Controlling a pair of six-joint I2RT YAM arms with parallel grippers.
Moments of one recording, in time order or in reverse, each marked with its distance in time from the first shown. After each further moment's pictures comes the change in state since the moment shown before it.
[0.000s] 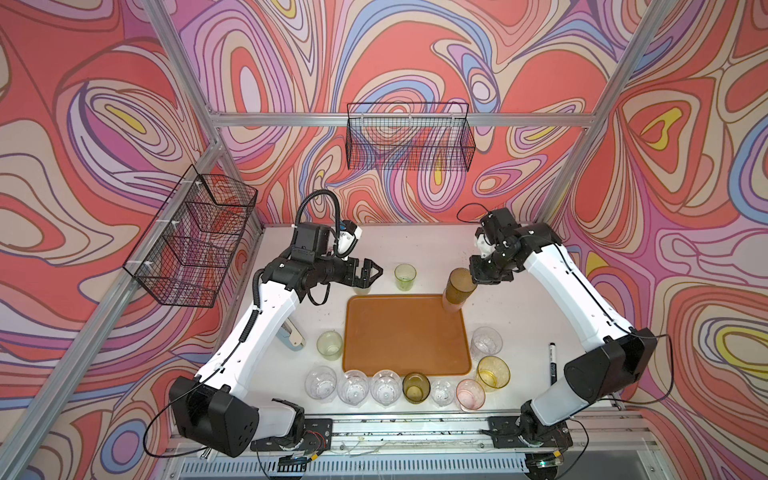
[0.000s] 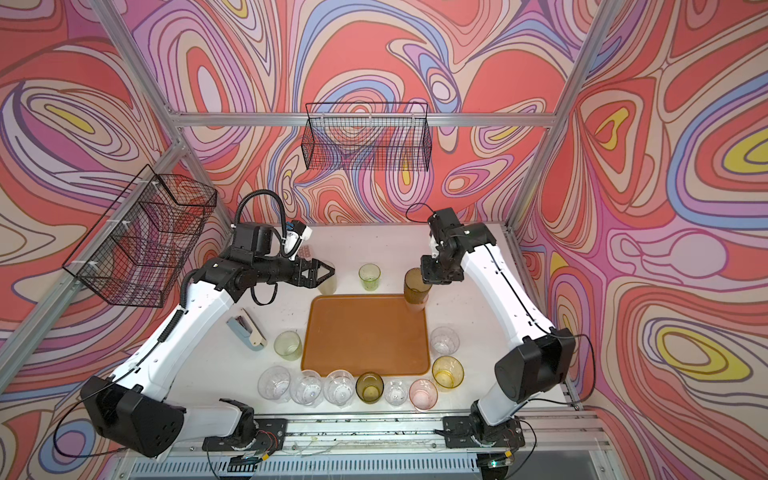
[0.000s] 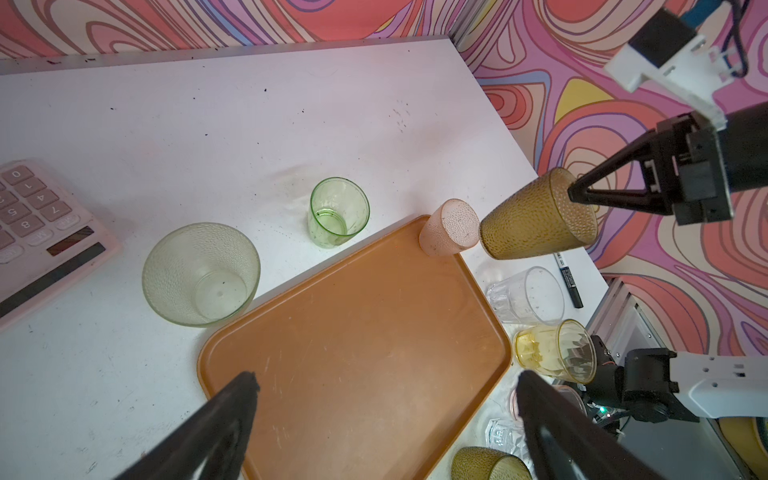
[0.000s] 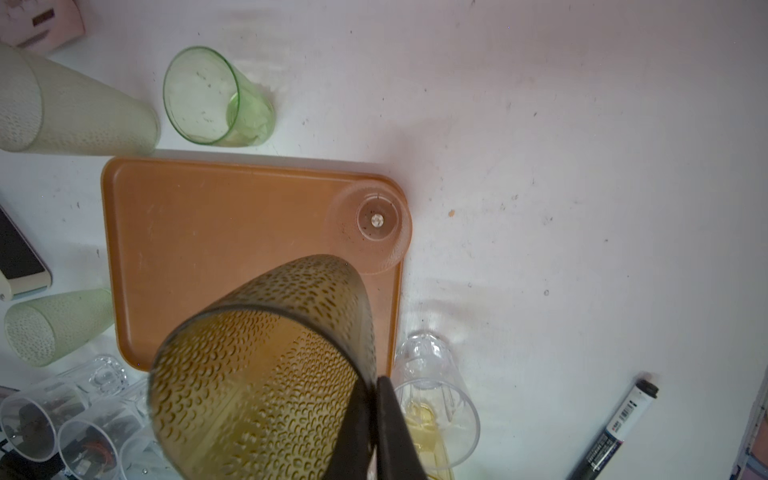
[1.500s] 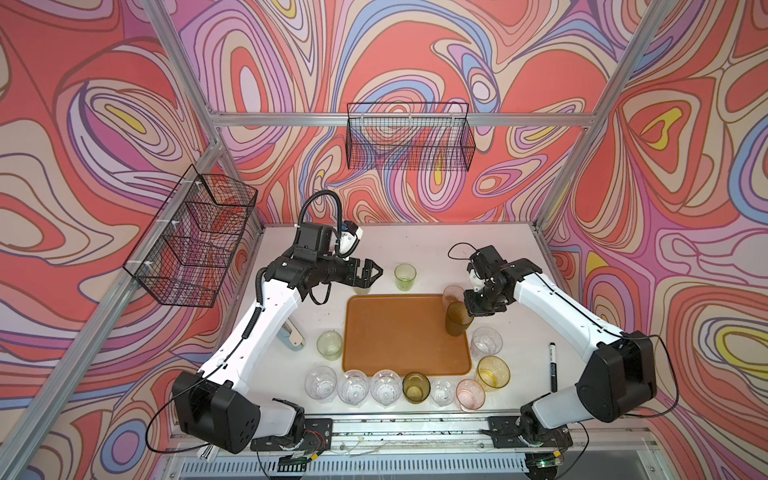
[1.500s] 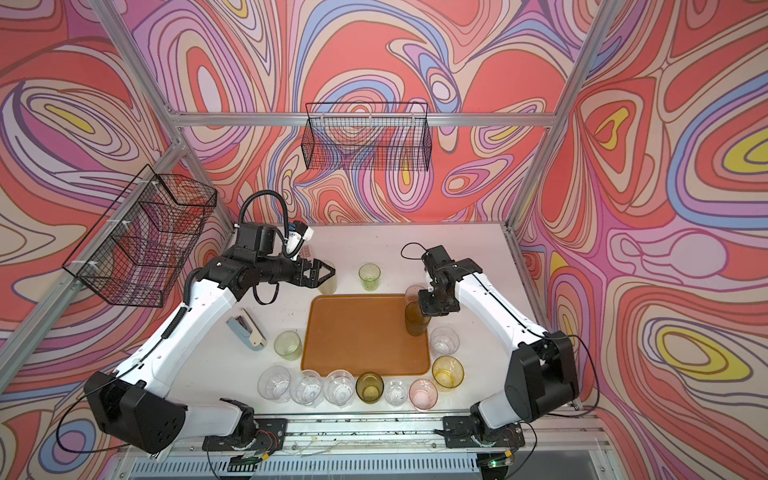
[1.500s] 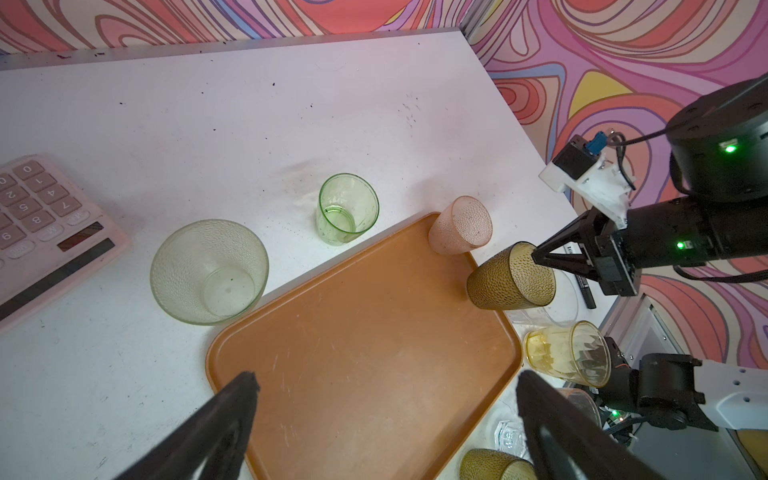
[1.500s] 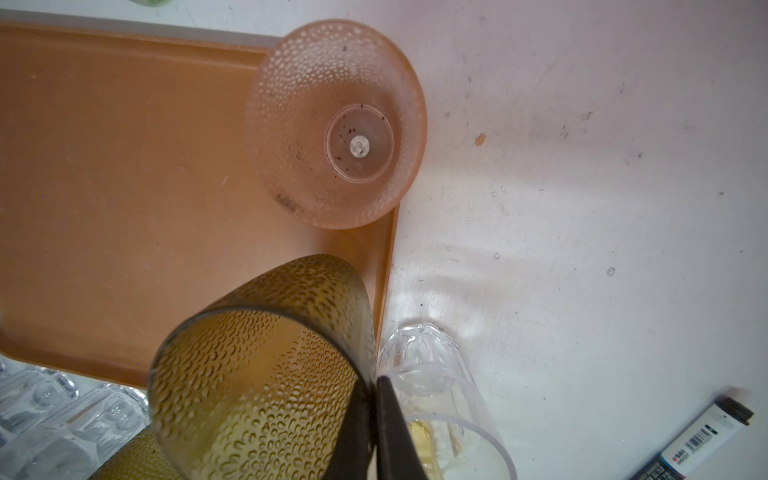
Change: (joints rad) left arm -0.005 0.014 0.000 0.000 -0.026 0.007; right arm 0.037 -0.085 -0.439 0.254 0.017 -0.025
